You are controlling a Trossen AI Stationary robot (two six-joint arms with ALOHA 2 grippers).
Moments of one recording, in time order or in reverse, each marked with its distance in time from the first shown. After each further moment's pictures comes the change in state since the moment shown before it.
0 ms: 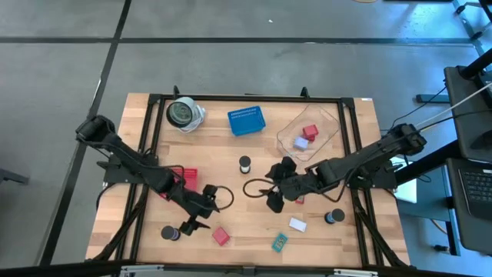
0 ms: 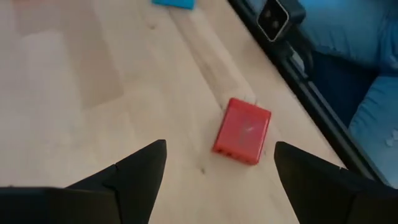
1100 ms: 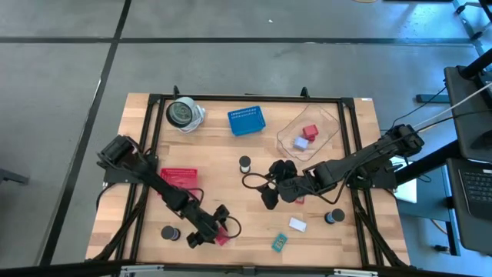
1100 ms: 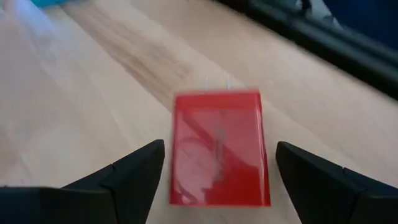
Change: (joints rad) left arm -0.063 0.402 -0.001 0.392 0.032 0.349; right arm 0.003 0.025 0.000 0.031 0.056 0.274
